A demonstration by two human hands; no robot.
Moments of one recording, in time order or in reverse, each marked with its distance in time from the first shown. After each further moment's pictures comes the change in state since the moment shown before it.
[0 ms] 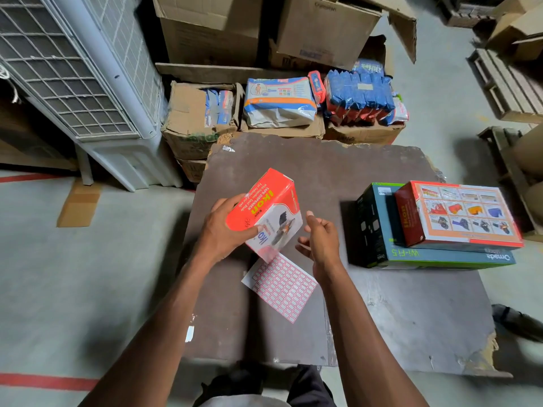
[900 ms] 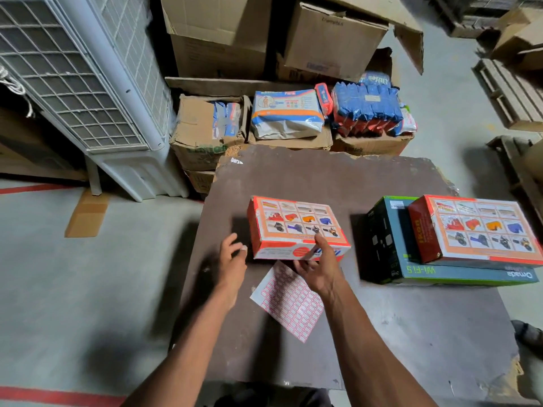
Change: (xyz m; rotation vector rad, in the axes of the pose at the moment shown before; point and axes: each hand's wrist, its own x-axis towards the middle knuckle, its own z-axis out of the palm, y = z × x) left_hand -0.018 -0.047 0.053 -0.479 0.214 -0.586; right_hand 0.061 0.050 0.014 0.631 -0.026 0.477
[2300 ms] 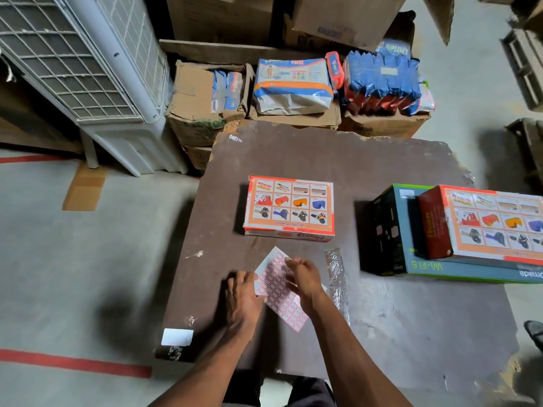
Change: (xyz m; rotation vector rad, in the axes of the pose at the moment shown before) left_hand -0.037 -0.113 0.023 1.116 -0.005 0.226; right_hand 0.046 0.055 -0.044 -0.722 0.056 -0.087
